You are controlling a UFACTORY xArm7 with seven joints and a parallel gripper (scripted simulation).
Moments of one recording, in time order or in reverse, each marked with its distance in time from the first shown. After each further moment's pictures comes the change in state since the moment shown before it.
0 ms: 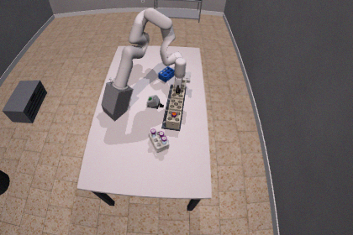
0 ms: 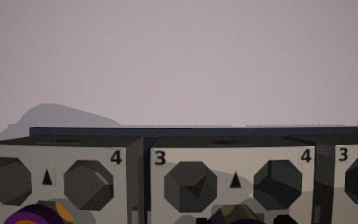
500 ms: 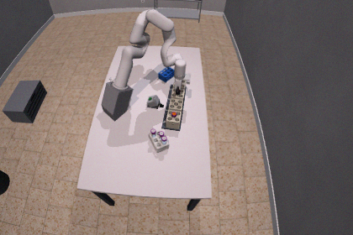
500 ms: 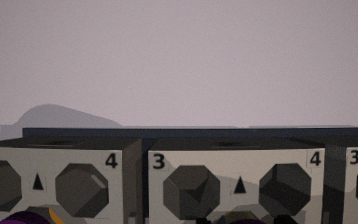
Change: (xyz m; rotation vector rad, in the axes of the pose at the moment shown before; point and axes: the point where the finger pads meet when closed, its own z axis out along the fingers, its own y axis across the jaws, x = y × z) arm 0.000 0.000 0.013 0.000 0.000 0.000
